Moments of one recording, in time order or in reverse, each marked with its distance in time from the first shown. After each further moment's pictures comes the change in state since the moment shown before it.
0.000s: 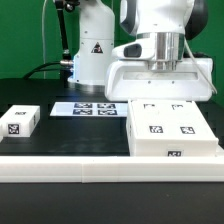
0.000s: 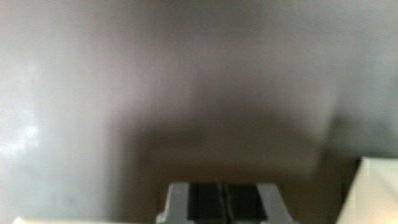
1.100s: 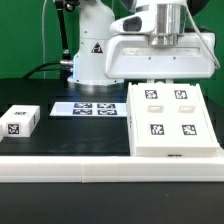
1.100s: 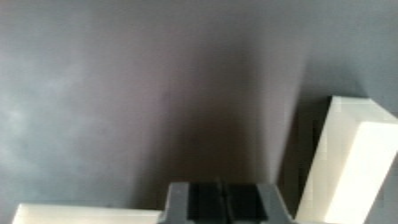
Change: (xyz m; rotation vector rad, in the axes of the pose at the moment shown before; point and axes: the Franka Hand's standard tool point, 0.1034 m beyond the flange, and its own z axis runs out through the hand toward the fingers) arm 0.017 0.006 -0.038 0.015 -0.020 -0.022
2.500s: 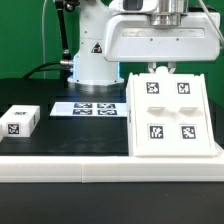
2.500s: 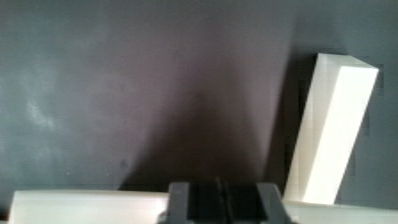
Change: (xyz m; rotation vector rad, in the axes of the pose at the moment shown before) arm 0.018 0.005 -0.026 0.009 -0.031 -0.003
